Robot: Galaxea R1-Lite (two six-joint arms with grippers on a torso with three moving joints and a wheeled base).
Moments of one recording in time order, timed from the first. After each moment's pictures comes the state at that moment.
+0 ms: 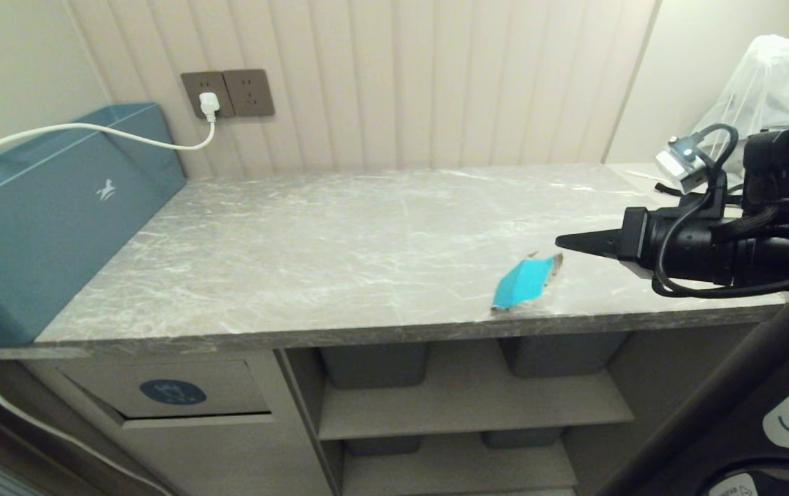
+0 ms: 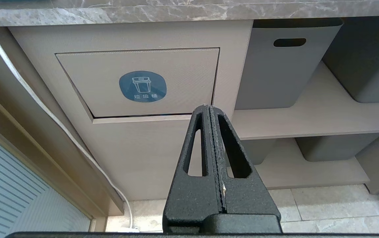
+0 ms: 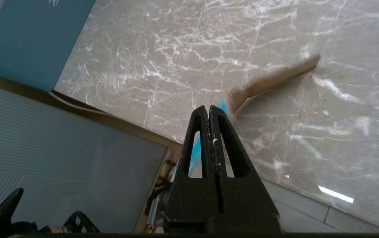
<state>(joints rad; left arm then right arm) -0.01 0.00 -0.01 0.02 0.00 0.02 0.19 1.61 -1.05 -0.28 0.55 0.42</state>
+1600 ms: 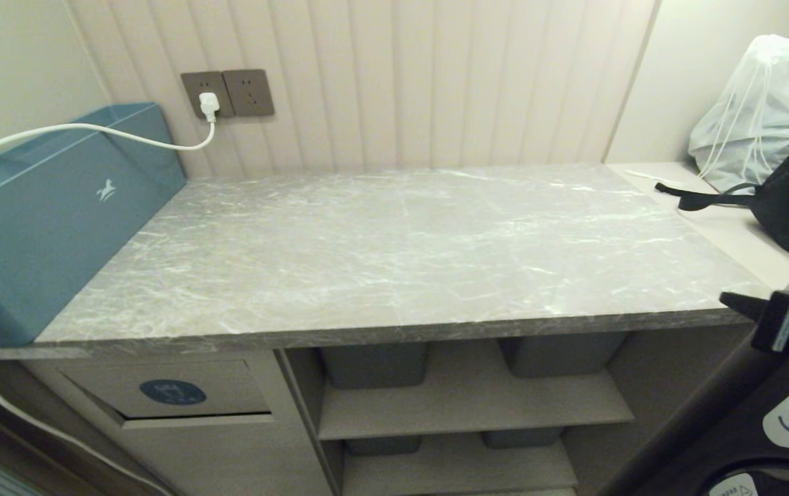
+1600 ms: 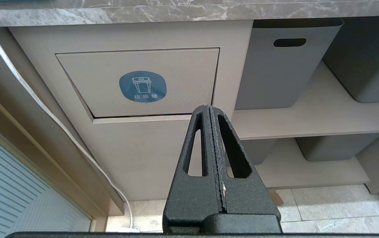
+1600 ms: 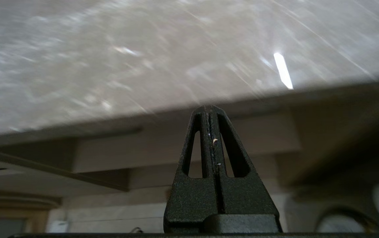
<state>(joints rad) -0.01 0.00 -0.01 0.02 0.00 0.02 0.09 1.14 -0.57 -0.31 -0.05 0.23</state>
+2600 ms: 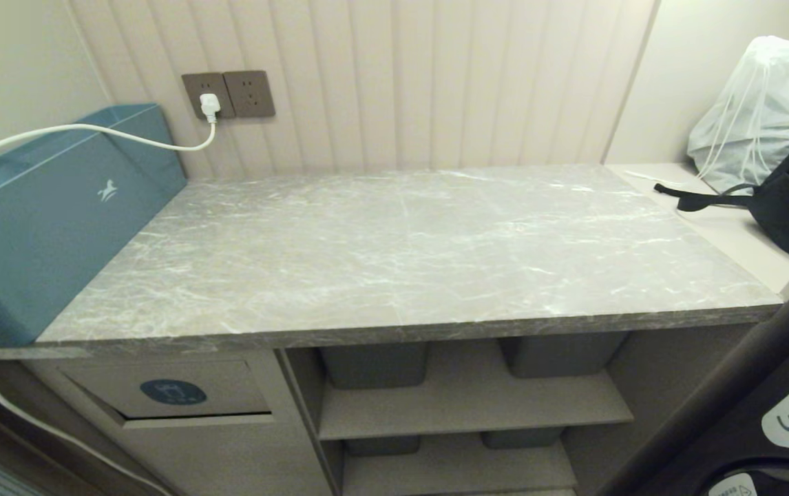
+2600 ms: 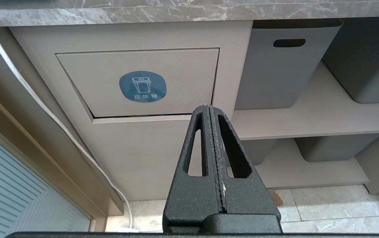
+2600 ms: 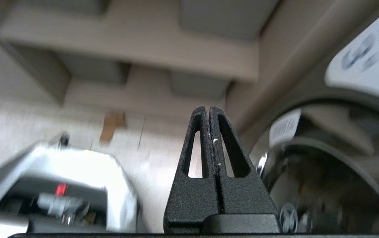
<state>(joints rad) -0.01 0.00 -0.01 0.02 0.00 0.01 0.01 0.25 -0.03 0.09 0.07 -0.17</state>
